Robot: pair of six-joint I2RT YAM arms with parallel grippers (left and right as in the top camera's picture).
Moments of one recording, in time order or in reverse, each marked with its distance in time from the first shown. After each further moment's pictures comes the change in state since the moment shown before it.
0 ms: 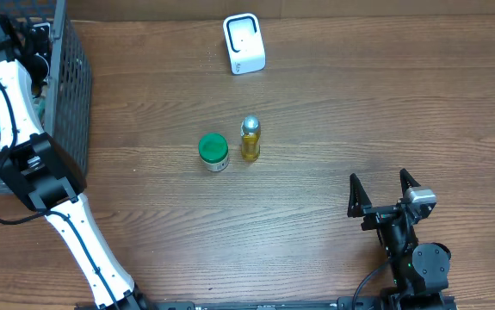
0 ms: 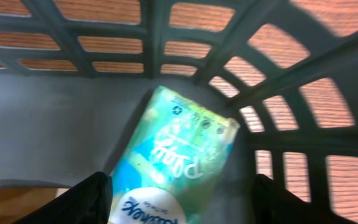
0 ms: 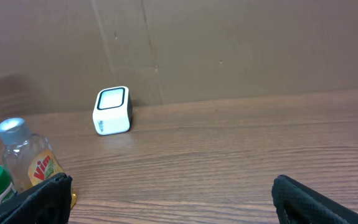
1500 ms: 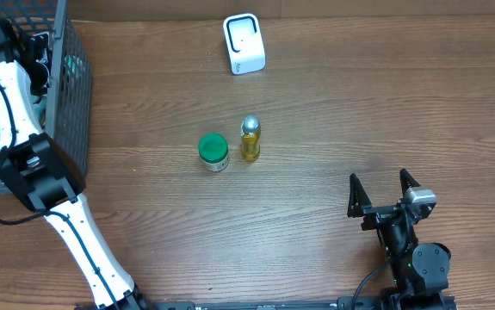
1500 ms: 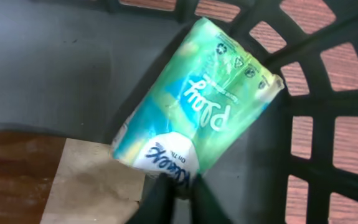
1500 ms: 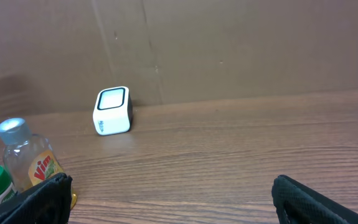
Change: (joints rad) left arm 0.002 0.007 -0.007 -0.082 -0.080 -0.044; right arm 0.000 -0.001 0.000 0.000 0.000 0.000
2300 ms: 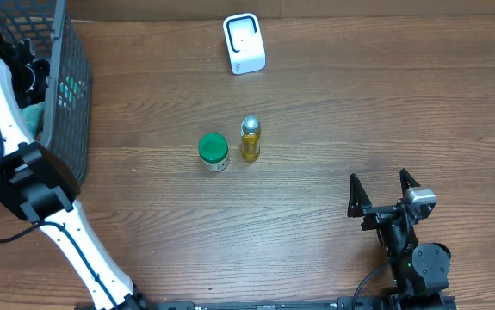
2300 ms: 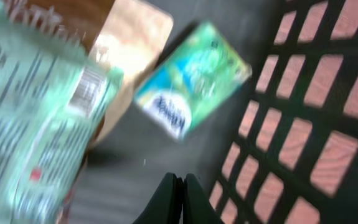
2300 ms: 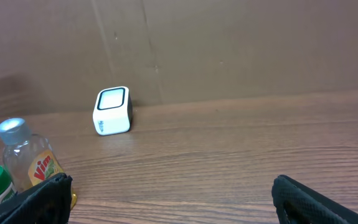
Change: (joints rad) left arm 0.021 -0.171 -0.005 -0.343 -0.093 -0.190; right arm 0.000 0.000 0.000 0.000 0.000 0.000
